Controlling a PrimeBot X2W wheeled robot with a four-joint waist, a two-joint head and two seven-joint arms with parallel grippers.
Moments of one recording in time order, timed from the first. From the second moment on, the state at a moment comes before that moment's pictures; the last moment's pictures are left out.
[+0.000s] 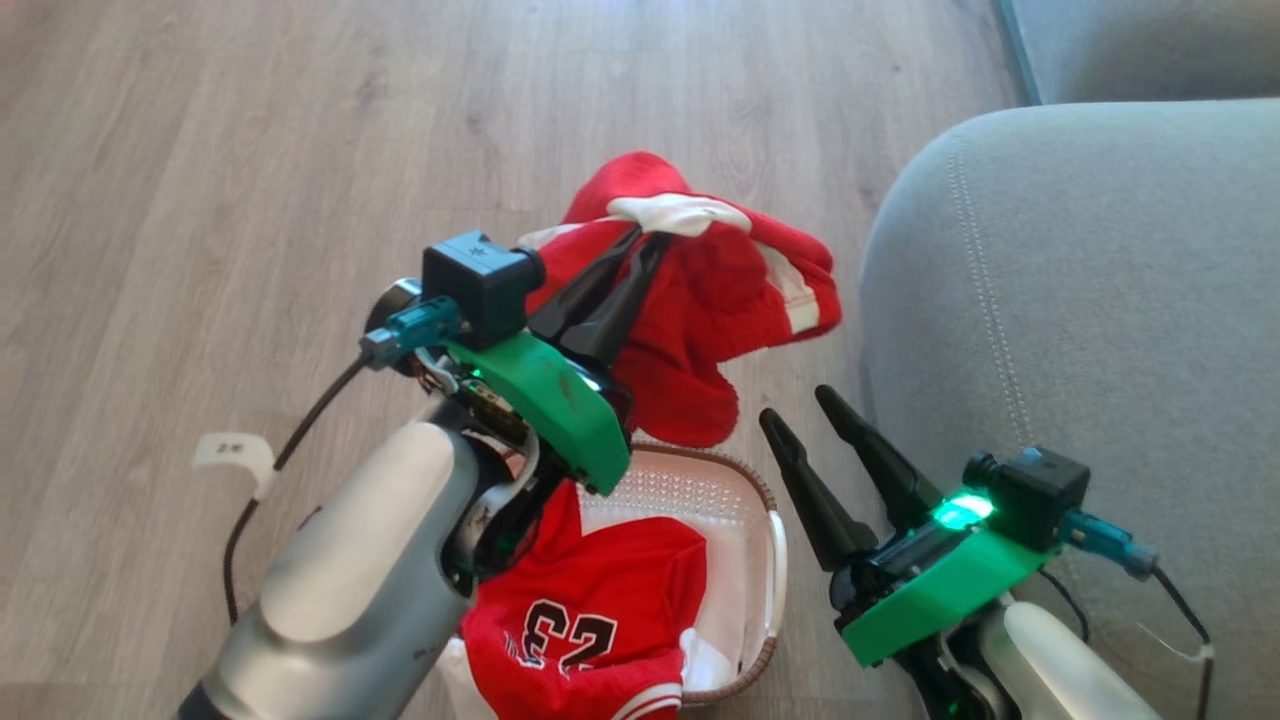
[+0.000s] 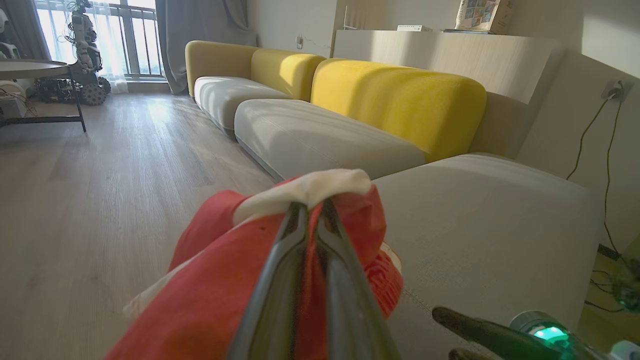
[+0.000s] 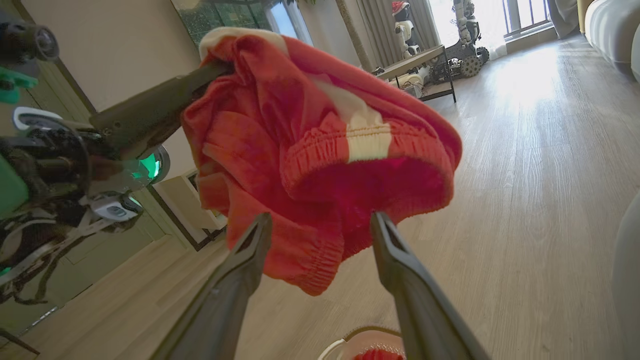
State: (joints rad) left arm -0.54 0.18 -0.68 0.11 -0.58 0.02 0.05; right arm -0.16 -0.22 0.51 0.10 0.68 0.13 -0.26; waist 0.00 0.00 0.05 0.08
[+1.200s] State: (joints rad) left arm -0.55 0.12 -0.76 0.11 -0.61 -0.01 0.04; right arm -0.42 -0.20 0.75 0.33 1.19 0.13 -0.26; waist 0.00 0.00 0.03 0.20
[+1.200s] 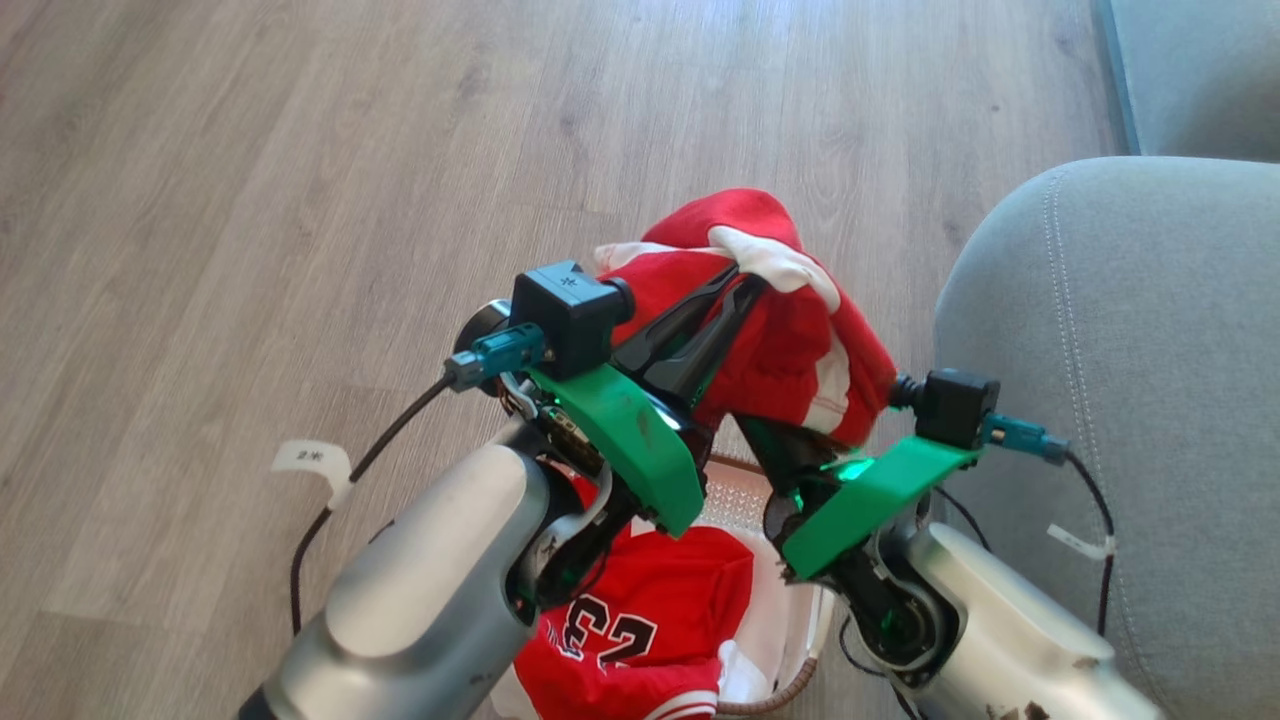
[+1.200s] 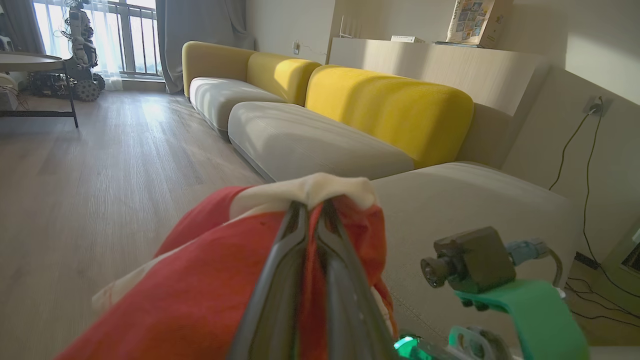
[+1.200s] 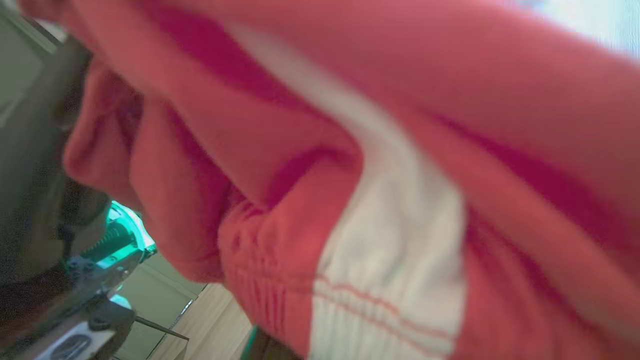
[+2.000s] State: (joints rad) left arm -0.51 0.15 -0.74 0.16 -0.63 0.02 0.02; right arm -0.28 -0.26 0.54 0.09 0.95 0.13 -0.26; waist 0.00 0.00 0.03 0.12
